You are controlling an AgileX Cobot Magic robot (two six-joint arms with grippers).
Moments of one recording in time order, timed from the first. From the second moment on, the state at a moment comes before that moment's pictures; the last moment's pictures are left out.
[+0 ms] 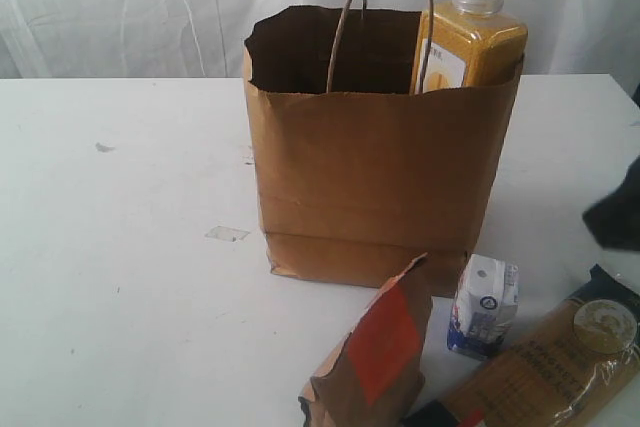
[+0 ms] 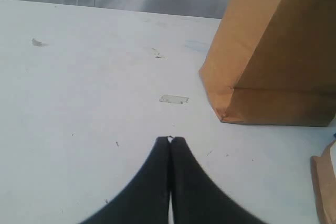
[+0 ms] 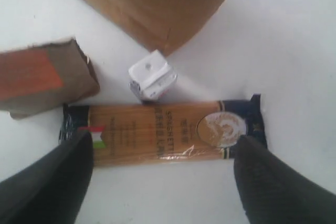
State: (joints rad) left arm -0.36 0.00 0.02 -0.39 0.26 0.15; right arm 0.48 0.91 -1.04 -0.06 1.22 -0.08
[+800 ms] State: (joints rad) left arm -0.36 0.00 0.02 -0.39 0.26 0.15; right arm 0.48 1.06 -0.76 0.00 0.88 -0.23
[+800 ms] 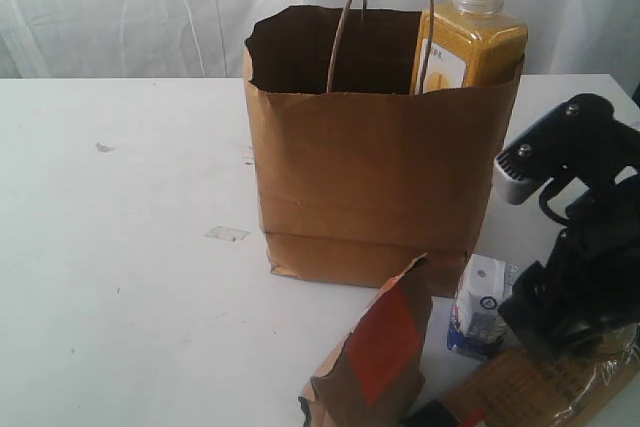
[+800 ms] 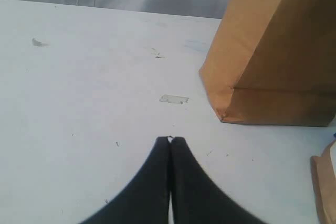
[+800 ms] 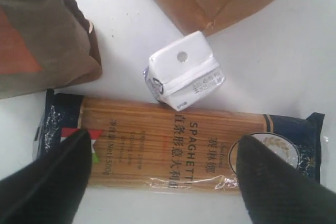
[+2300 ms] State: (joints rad) left arm -0.36 0.00 0.02 -0.39 0.26 0.15; right arm 0.48 1.48 -0.76 -0.02 0.59 -0.27
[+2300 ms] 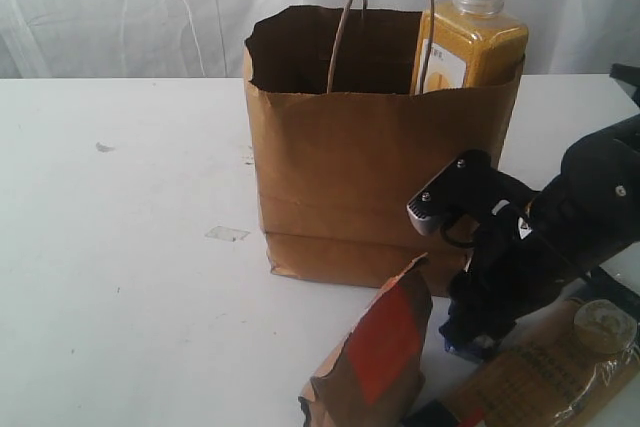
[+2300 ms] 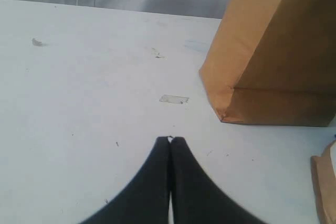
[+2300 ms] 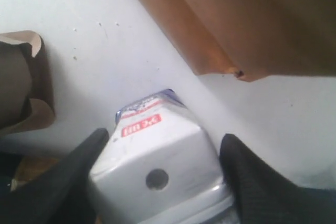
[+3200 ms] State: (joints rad) left arm -0.36 0.00 0.02 -0.39 0.26 0.15; right arm 0.48 1.02 -1.25 0.10 0.89 -0.17
